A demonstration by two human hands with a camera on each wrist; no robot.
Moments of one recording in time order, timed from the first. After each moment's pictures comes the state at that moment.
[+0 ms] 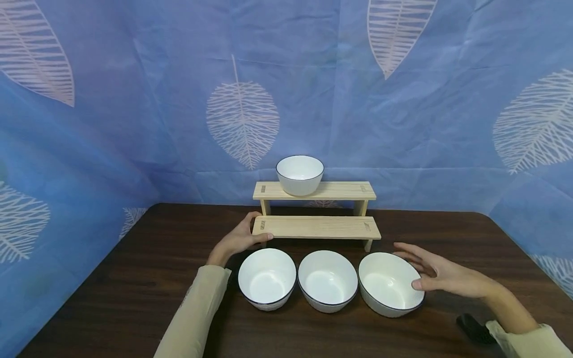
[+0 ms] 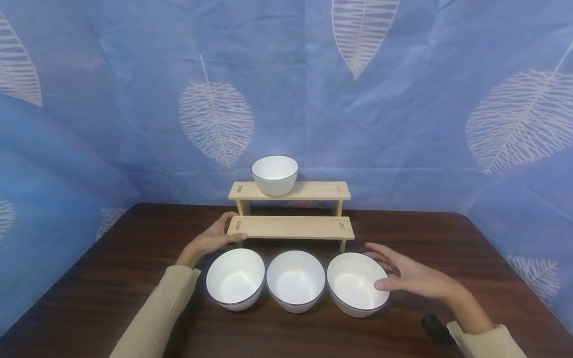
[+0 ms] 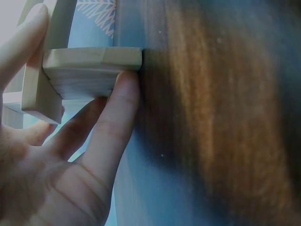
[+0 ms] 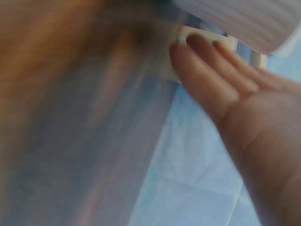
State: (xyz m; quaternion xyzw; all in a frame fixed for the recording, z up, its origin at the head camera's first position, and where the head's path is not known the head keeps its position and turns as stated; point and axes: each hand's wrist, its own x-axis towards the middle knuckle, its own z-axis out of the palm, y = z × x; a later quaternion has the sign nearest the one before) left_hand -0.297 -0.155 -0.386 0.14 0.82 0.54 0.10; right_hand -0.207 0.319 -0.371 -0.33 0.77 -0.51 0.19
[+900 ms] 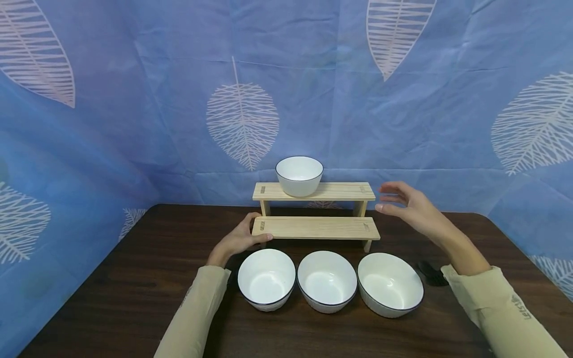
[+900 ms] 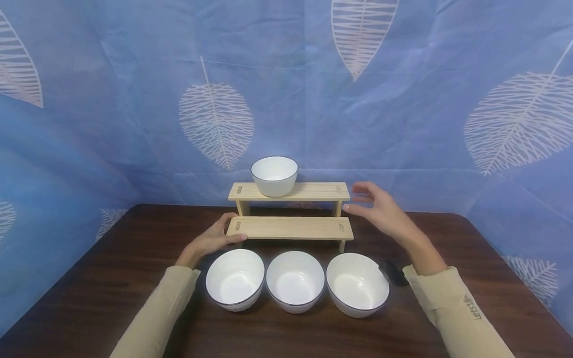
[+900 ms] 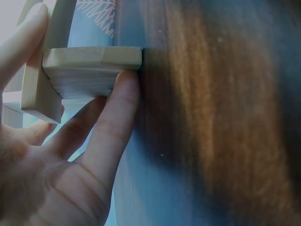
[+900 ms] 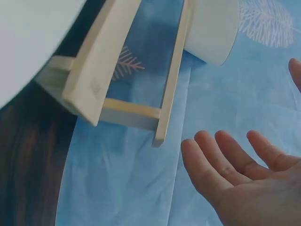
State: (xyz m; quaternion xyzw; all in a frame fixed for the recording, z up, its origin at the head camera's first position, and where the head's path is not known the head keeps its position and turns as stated) left_hand -0.298 -0.155 -0.386 0.15 0.83 0.53 0.09; right_hand -0.248 0.246 -0.281 -0.17 0.88 -0.45 -0.01
